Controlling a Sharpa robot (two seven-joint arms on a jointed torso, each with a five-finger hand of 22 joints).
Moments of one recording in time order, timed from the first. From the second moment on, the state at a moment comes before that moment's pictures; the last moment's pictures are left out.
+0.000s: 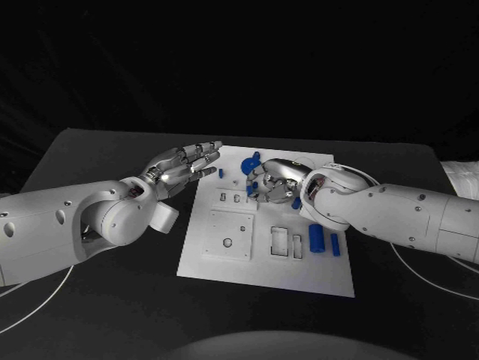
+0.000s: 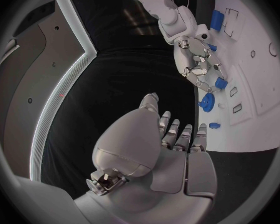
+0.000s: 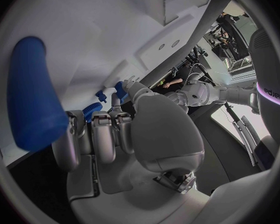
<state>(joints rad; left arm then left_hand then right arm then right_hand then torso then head) 1.27 -0.91 -0.22 1.61 -0.04 -0.12 0.39 1.52 0.24 -0.20 0.25 0.50 0.37 0.11 0.12 0.05 0.06 0.10 0.28 0.04 0.05 0.18 0.09 0.02 0.17 0.05 0.29 0.03 0.03 1.21 -0.58 -0.18 1.30 -1.26 -0.30 0.06 1.34 -0.05 0.25 0.10 0.39 0.77 0.12 0.25 0.77 1.46 0.04 1.57 1.31 1.47 -0.01 1.57 1.31 0.01 1.46 0.11 1.52 1.31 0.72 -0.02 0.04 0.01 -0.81</state>
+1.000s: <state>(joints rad) 1.27 -0.91 -0.22 1.60 -0.04 -0.12 0.39 1.52 0.24 -0.20 0.25 0.50 0.37 0.11 0.12 0.05 0.06 0.10 0.28 0.04 0.05 0.18 0.09 0.02 0.17 0.05 0.29 0.03 0.03 1.21 -0.58 -0.18 1.30 -1.28 -0.29 0.05 1.33 -0.06 0.20 0.07 0.18 0.62 0.12 0.13 0.63 1.46 0.04 1.57 1.31 1.47 -0.01 1.57 1.31 0.01 1.47 0.11 1.51 1.31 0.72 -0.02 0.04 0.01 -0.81</state>
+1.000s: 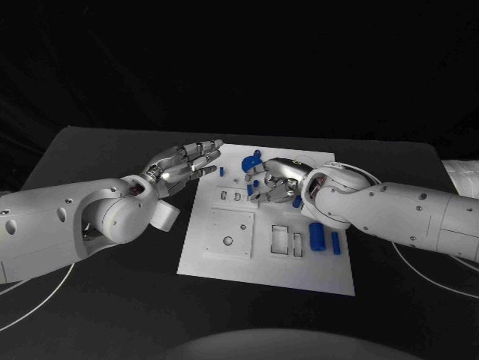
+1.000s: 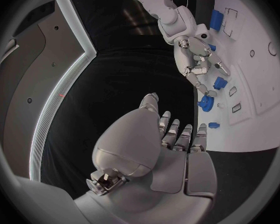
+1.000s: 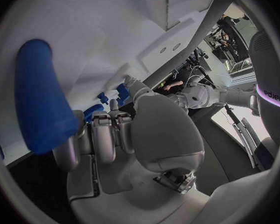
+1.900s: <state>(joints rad) 1.27 -0.91 -0.22 1.61 -0.07 -0.14 0.39 1.57 0.20 -0.18 0.21 0.50 0.38 0.13 0.13 0.05 0.05 0.11 0.28 0.04 0.04 0.15 0.09 0.02 0.17 0.05 0.29 0.03 0.03 1.32 -0.79 -0.18 1.46 -1.22 -0.47 0.18 1.03 -0.04 -0.01 0.29 0.05 0.66 0.13 0.15 0.52 1.47 0.04 1.57 1.31 1.46 0.00 1.57 1.31 0.03 1.45 0.12 1.45 1.31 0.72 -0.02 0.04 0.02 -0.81</state>
